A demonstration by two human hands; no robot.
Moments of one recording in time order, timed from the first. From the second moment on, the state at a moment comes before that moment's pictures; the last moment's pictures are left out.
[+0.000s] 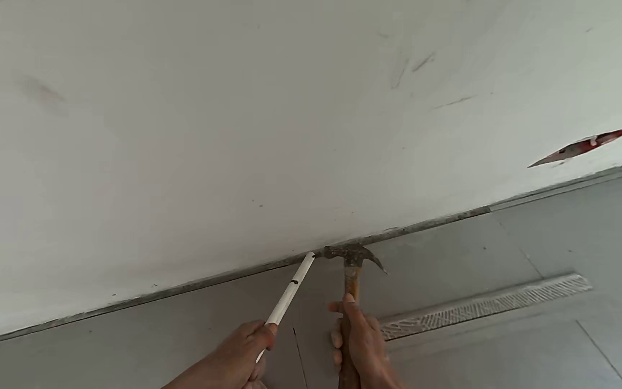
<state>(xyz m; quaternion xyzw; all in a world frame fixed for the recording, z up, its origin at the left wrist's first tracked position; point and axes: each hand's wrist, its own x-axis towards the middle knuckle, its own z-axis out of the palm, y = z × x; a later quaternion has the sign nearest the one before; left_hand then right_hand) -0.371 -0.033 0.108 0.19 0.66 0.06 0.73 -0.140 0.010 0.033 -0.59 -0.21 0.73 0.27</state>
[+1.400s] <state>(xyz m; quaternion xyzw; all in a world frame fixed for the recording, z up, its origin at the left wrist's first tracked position) -0.384 -0.038 0.102 0.36 0.67 -0.08 0.65 -0.134 0.007 0.040 -0.59 -0.22 0.73 0.26</state>
